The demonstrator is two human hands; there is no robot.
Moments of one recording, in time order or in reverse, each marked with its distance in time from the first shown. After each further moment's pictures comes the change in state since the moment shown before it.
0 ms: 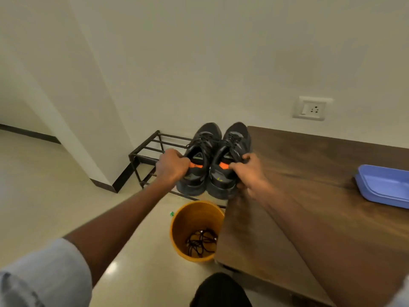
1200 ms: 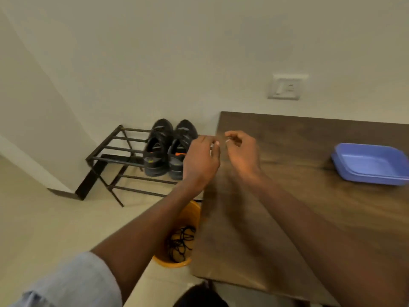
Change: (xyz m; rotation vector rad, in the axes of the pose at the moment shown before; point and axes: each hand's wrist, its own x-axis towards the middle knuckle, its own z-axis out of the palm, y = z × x) left_hand -0.009 0.066 0.131 -0.052 0.041 0.647; right_hand 0.060 0.014 -0.029 -0.133 0.245 -0.410
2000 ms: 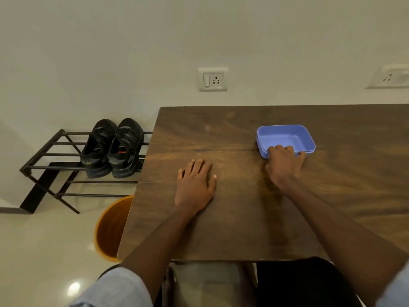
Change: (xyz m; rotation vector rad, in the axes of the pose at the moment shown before) left_hand -0.100 0.121 0.126 0.275 -0.381 0.117; right_hand -0.008 0.133 -0.293 -1.229 0.007 0.139
